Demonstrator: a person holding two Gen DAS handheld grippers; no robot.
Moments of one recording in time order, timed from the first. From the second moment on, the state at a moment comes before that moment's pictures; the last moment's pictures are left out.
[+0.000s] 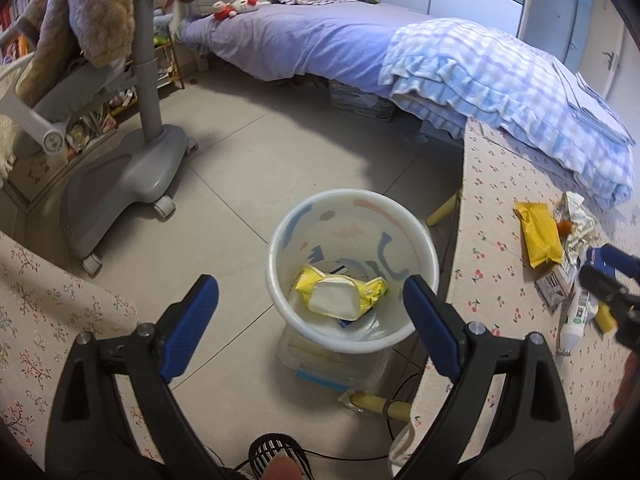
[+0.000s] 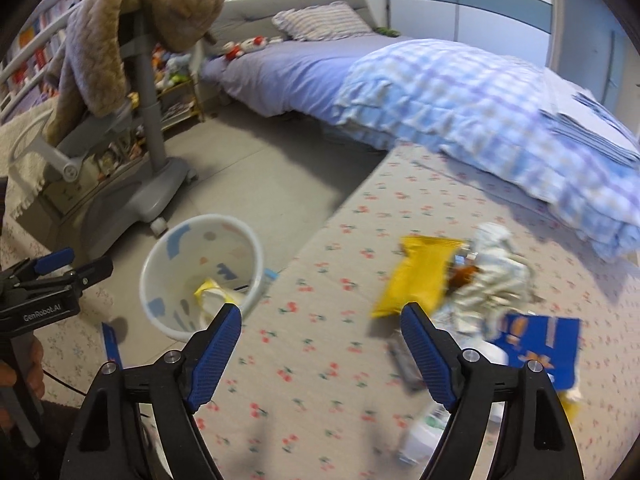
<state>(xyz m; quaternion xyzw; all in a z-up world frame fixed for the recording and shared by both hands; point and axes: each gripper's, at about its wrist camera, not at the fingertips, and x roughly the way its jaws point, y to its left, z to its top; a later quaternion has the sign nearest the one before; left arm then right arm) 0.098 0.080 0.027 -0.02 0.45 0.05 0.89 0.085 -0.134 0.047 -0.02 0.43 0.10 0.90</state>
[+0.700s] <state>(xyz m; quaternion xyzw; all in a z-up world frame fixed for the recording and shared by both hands) 0.096 -0.017 0.028 0.04 0.45 -0.02 0.89 0.029 -0.272 0.043 0.01 0.45 -0.02 0.89</state>
